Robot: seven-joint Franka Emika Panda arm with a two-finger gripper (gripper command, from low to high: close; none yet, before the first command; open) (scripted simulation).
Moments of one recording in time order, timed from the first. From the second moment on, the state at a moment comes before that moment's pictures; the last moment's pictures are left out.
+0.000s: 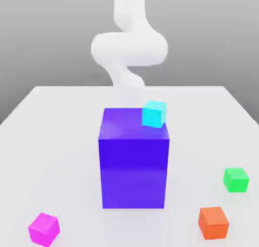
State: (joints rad) arm 0.00 -0.71 -0.03 -2.31 0.01 2.33 0.79
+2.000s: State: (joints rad) arm 0.29 0.08 0.17 -2.59 0.06 2.66 0.52
